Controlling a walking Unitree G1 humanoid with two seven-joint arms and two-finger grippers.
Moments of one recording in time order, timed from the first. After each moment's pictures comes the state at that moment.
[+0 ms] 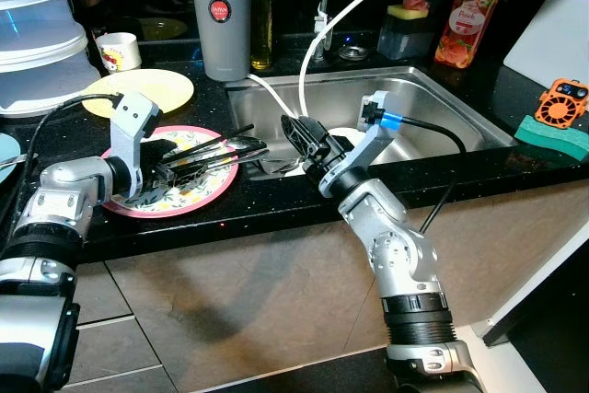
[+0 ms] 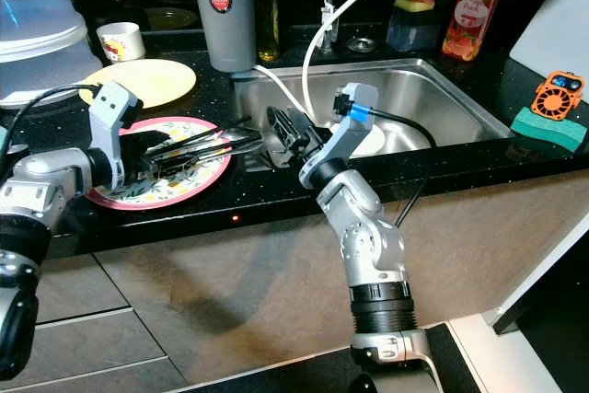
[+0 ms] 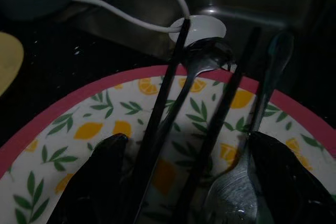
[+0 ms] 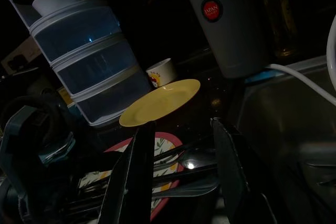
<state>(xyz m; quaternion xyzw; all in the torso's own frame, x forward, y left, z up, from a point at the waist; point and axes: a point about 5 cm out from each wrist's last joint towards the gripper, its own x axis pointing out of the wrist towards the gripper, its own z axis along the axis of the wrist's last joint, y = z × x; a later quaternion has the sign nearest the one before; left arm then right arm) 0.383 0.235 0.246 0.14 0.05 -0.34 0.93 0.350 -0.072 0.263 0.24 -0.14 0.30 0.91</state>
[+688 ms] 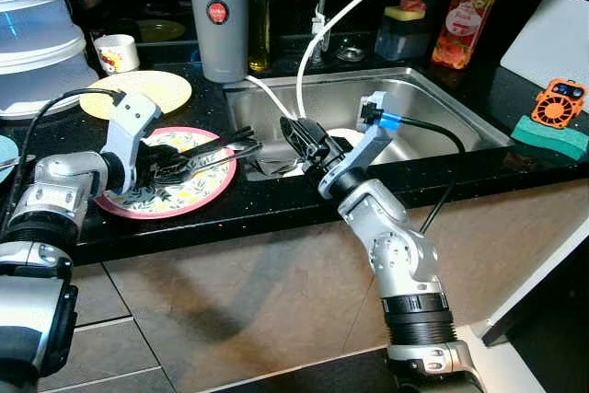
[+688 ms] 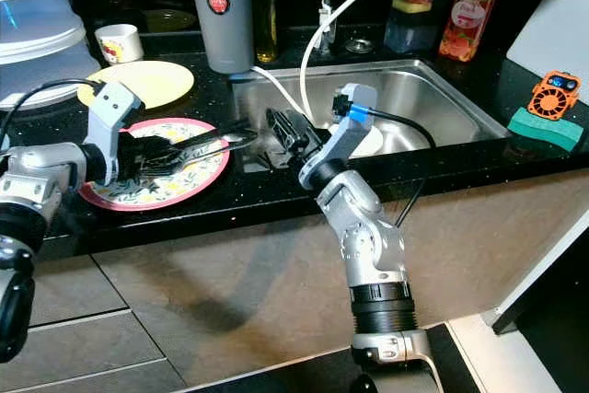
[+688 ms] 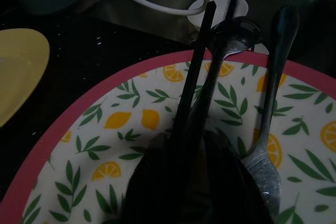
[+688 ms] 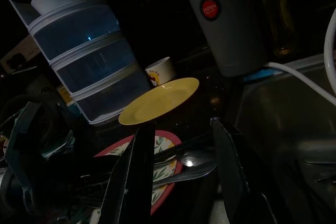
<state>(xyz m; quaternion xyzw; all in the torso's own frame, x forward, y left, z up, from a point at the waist) 0.387 0.247 0.248 0.19 0.06 -0.31 0.93 0.350 -0.071 0.262 0.24 -0.13 0.30 0.91</state>
